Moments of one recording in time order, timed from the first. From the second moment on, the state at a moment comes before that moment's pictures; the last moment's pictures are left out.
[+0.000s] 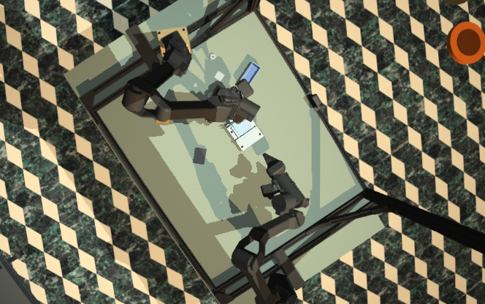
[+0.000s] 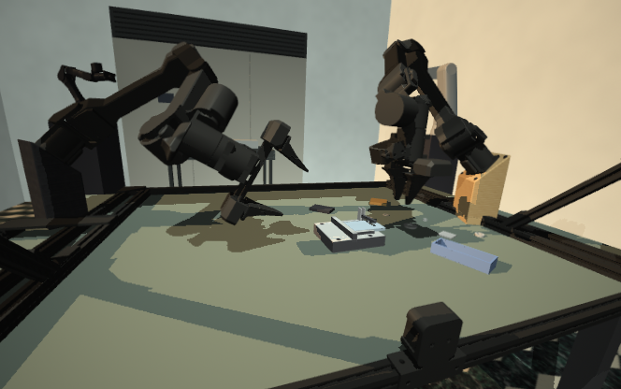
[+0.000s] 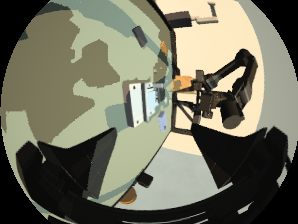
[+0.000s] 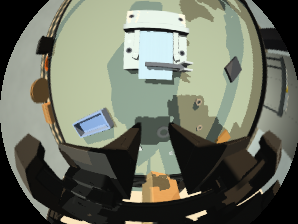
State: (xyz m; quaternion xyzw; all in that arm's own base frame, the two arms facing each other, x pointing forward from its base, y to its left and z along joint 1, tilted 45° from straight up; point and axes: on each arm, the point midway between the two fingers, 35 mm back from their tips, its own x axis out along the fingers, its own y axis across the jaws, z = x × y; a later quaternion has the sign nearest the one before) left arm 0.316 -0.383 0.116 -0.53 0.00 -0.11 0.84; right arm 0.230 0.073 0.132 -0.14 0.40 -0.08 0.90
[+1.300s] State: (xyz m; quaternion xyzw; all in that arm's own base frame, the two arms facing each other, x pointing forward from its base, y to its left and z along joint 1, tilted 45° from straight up) left arm 0.316 -0.383 0.116 -0.53 0.00 -0.11 0.84; right arm 0.270 0.067 0.155 -0.16 0.12 -0.04 0.98
